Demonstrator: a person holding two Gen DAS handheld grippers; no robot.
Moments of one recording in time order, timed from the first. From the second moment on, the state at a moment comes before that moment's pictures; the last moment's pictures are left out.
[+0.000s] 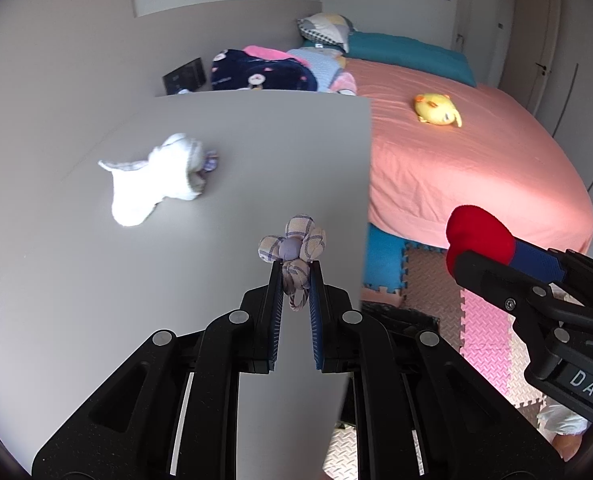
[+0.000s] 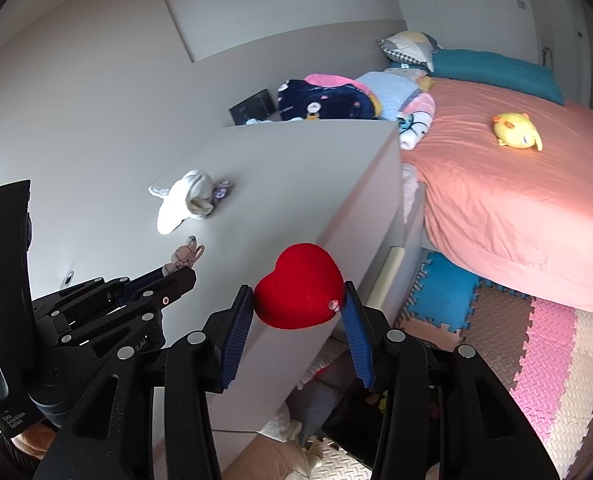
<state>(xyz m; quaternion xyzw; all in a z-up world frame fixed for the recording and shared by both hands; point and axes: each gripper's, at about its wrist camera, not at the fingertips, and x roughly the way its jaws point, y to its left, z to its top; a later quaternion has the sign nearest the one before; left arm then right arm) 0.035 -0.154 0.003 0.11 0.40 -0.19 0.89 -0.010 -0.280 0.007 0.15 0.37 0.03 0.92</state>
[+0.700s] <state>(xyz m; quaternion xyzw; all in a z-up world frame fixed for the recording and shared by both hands) -0.004 -0.237 -0.028 0.18 0.42 -0.28 0.85 -0.061 -0.371 -0.002 0.18 0.36 -0.07 0.91</state>
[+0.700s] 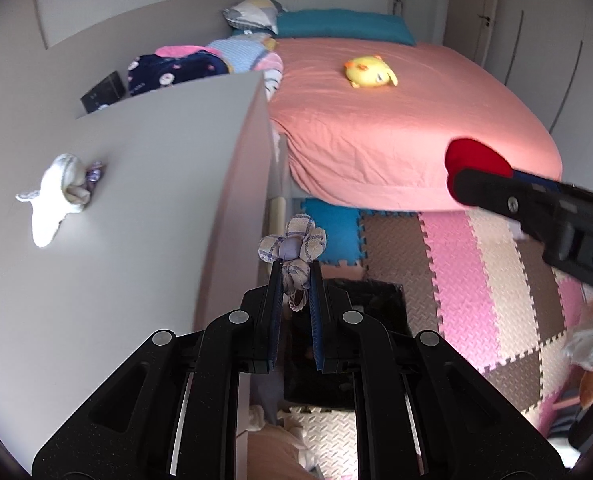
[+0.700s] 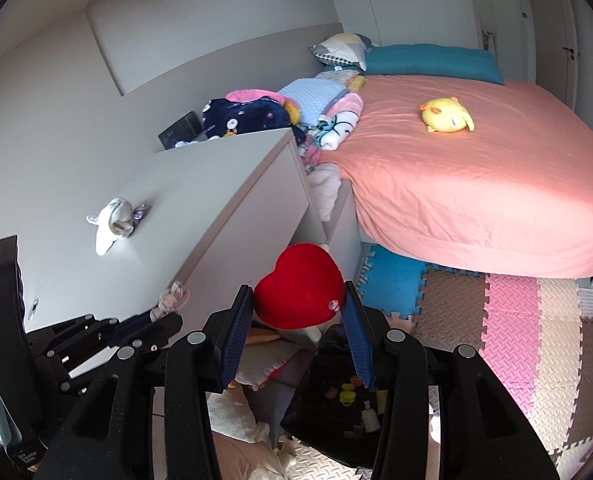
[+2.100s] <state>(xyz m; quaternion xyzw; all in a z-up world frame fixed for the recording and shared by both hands) 0.023 -0.206 -0.017 0.15 0.43 -0.22 0.86 -0.026 -0.361 -0.018 0.17 0.39 -0.08 0.90</state>
